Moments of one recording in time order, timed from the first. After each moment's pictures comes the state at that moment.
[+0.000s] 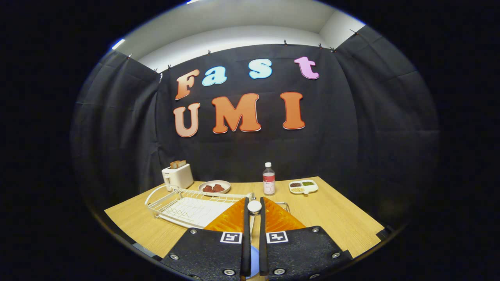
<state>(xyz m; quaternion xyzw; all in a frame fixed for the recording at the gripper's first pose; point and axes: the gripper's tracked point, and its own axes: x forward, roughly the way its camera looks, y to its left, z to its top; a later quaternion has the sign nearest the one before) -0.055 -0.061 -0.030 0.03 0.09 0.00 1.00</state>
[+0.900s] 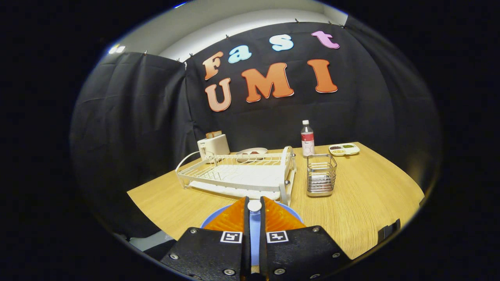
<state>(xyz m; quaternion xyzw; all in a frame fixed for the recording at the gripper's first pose) -0.087 -0.008 -0.162 0.07 0.17 0.13 0.97</state>
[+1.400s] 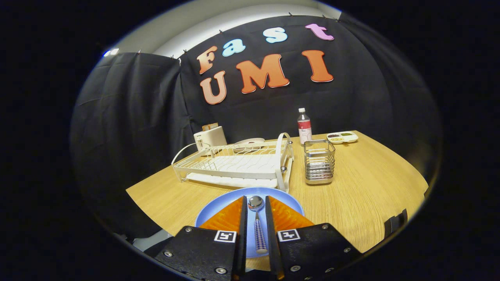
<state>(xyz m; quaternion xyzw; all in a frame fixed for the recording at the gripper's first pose) -0.090 -0.006 -0.178 0.09 0.19 0.14 0.97</state>
